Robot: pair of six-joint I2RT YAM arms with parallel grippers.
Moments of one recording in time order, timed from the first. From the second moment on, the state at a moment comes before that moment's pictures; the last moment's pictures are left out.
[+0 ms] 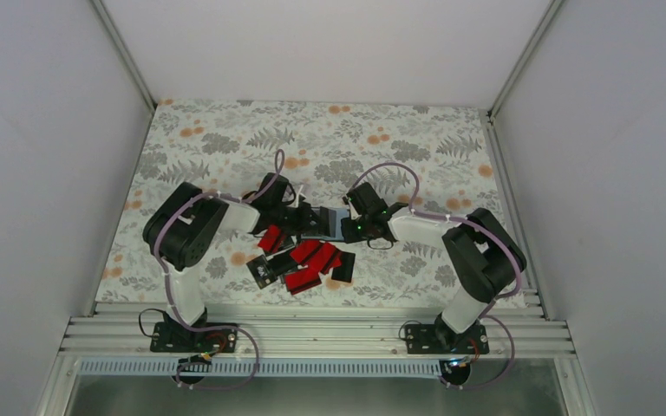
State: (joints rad) left arm -0.51 1.91 0.82 0.27 0.76 -0.80; right arm 0.67 1.68 0.85 -0.25 -0.09 0.43
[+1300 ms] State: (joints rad) left arm -0.57 1.92 0.91 0.14 0.68 -0.72; right arm 0.62 1.68 0.89 -0.39 -0.03 0.38
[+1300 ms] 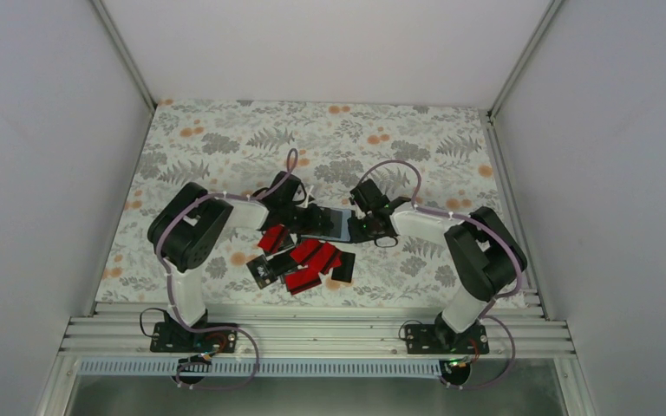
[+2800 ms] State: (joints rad) left arm -0.64 1.81 1.07 -0.32 0.37 -0.56; right arm 0.62 1.68 0.87 -0.33 -0.18 0.37
